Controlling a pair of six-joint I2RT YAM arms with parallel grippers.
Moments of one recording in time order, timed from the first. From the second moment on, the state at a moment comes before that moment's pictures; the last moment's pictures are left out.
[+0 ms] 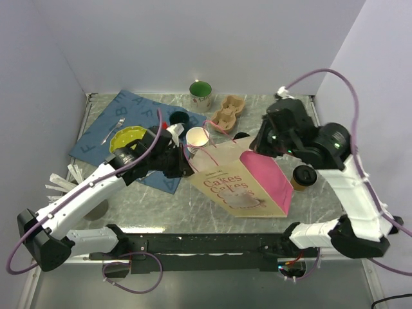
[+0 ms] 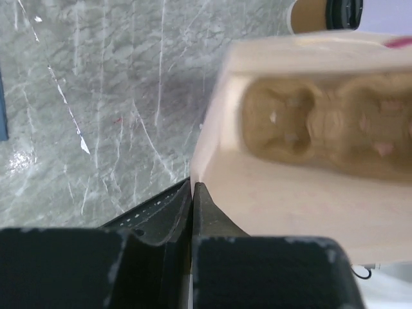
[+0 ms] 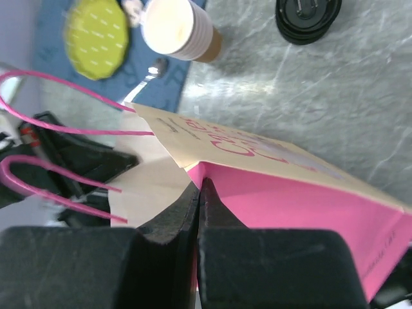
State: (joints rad) left arm -0.75 1.18 1.19 -0.74 0.21 -0.78; right arm 0.75 1.26 1.91 -1.40 0.26 0.81
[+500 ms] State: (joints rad) left arm -0.73 1.24 1.12 -0.67 0.21 -0.80; right arm 0.74 1.40 1.88 -1.37 0.26 0.60
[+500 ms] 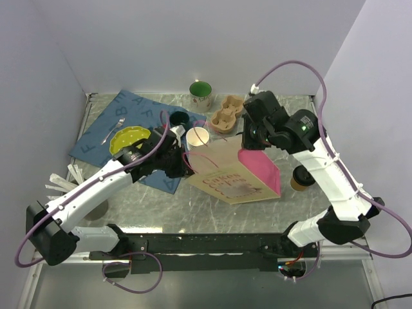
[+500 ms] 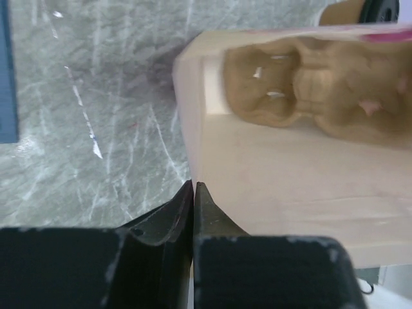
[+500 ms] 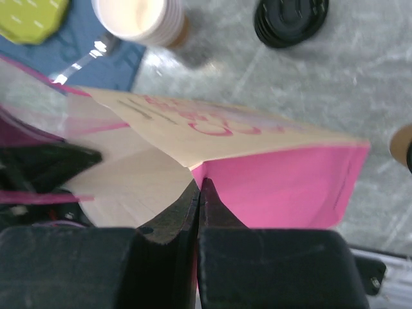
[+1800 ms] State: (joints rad) left arm -0.71 1.13 1.22 -0.78 0.11 -0.79; right arm 0.65 1.32 1.79 -1.32 0.01 0.51
